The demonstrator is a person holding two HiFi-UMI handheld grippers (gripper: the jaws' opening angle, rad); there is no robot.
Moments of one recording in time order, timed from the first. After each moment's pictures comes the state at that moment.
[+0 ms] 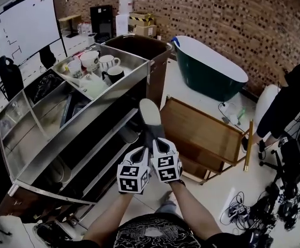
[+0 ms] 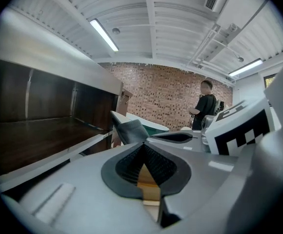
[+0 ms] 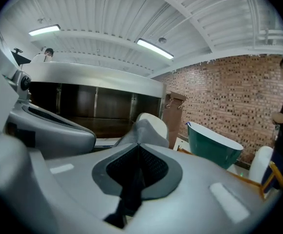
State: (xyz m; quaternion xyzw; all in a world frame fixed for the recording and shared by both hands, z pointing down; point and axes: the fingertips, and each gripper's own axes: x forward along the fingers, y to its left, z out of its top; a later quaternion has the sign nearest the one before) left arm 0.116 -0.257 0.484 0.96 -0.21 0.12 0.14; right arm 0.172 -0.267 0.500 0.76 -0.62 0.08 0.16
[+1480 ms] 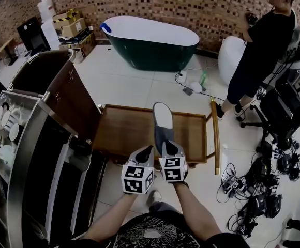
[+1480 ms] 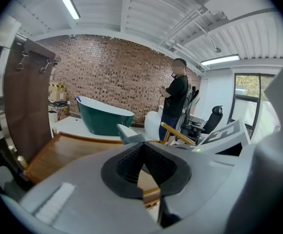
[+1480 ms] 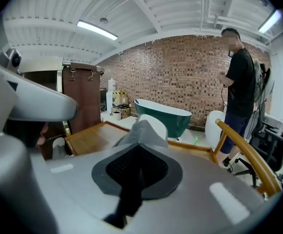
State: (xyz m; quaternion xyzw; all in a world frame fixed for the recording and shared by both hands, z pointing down) left arm 0.463 -0.145 0.543 0.97 0.01 0.20 0.12; right arm 0.526 -0.110 0.607 0.89 -0.39 0.21 0.11
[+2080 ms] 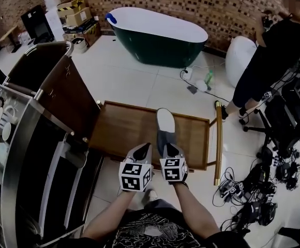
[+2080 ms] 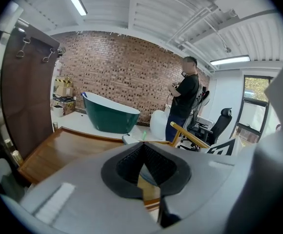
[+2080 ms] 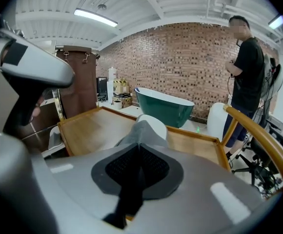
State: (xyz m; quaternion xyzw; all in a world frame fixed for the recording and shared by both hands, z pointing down) left arm 0.498 -0.170 0.568 0.97 -0.03 0.21 0.14; right arm 0.558 -0.112 0.670 0.87 -0.40 0.27 0.14
